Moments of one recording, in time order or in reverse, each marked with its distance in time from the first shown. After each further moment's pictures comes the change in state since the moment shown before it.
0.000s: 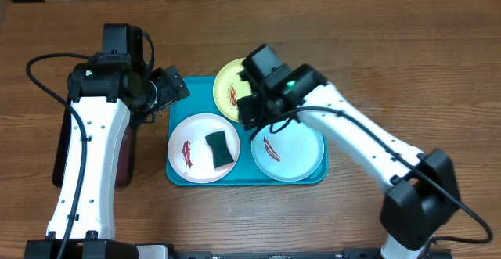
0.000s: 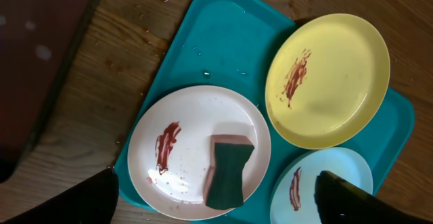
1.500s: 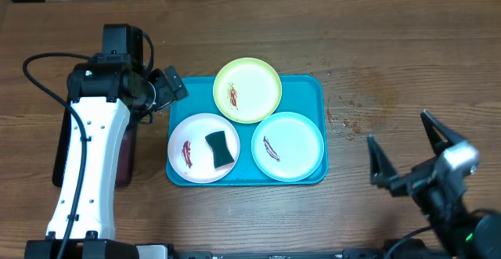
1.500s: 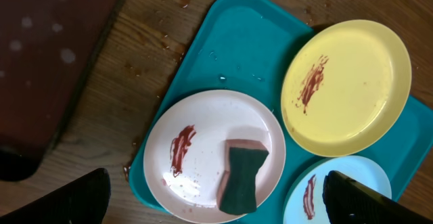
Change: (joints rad) left arm 0.000 -0.001 0.000 -0.011 -0.055 0.000; right arm -0.711 -1.629 -1.001 0.708 -0.199 -0.328
